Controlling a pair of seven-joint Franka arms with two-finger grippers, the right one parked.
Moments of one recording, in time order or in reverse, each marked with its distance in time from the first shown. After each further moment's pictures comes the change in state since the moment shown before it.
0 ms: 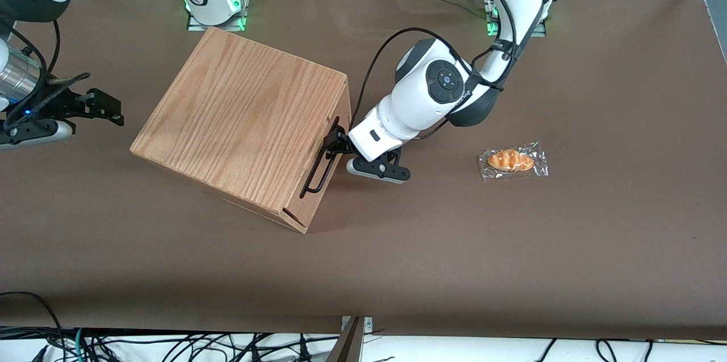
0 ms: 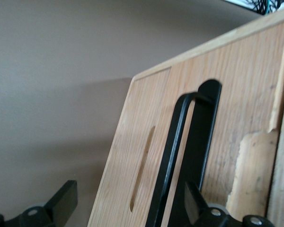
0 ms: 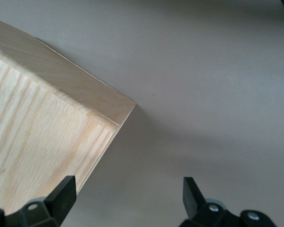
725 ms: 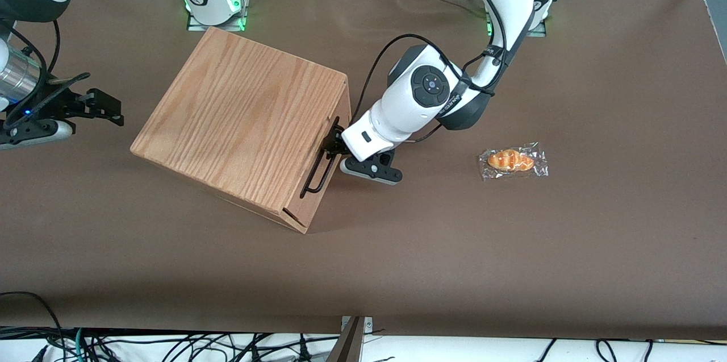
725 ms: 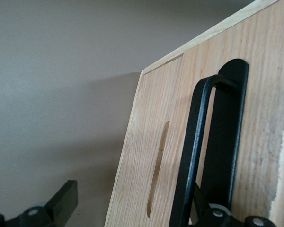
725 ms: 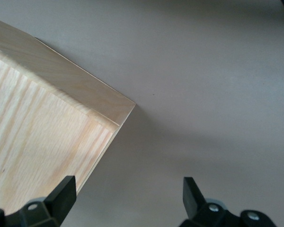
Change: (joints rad) arm -0.009 0.029 0.003 0.000 0.064 0.005 0.028
